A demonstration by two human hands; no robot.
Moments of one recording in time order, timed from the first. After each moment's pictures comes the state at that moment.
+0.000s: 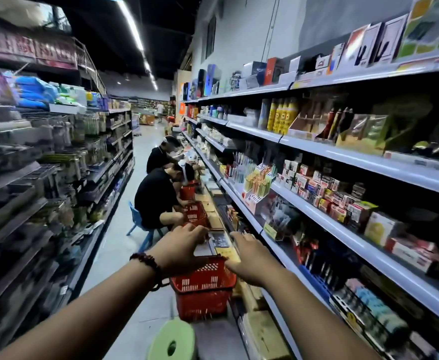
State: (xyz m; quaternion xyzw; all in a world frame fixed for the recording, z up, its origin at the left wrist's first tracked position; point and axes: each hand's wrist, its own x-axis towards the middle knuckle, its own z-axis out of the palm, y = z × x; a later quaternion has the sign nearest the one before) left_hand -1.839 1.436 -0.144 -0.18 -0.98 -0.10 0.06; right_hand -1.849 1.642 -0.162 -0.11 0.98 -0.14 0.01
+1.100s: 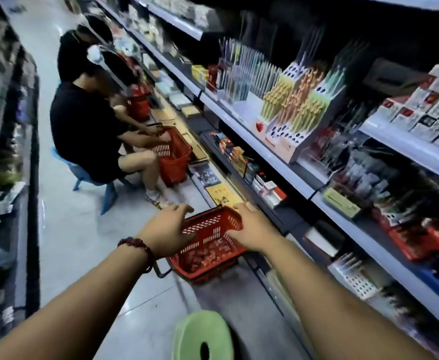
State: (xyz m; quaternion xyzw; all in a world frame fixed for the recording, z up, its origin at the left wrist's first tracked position) left_hand -2.419 1.278 -0.350 -0.23 -0.95 -0.17 -0.14; right_hand -2.376 1.508 -0.354 0.08 0.97 -0.21 0.12
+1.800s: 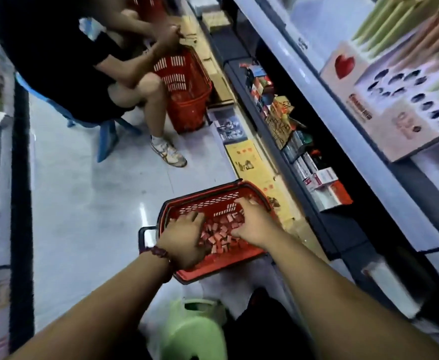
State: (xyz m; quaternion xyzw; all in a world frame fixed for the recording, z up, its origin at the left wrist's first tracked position) left_hand -2.613 1.379 -0.596 -0.18 -0.94 -0.11 -0.27; right_hand -2.626 1.584 -0.604 0.06 0.93 -0.26 0.26
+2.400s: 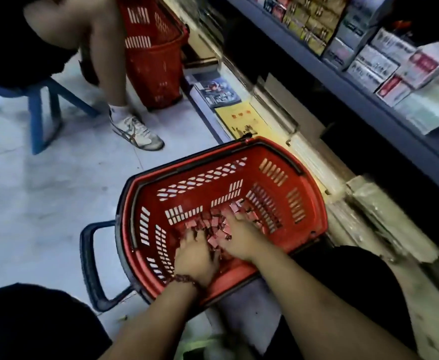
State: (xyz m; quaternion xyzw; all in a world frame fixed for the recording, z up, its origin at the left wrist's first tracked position) left_hand -2.597 1.397 -1.013 -0.07 -0.95 -0.17 -0.25; right_hand -2.614 1.544 -0.985 0.07 0.93 -0.21 0.28
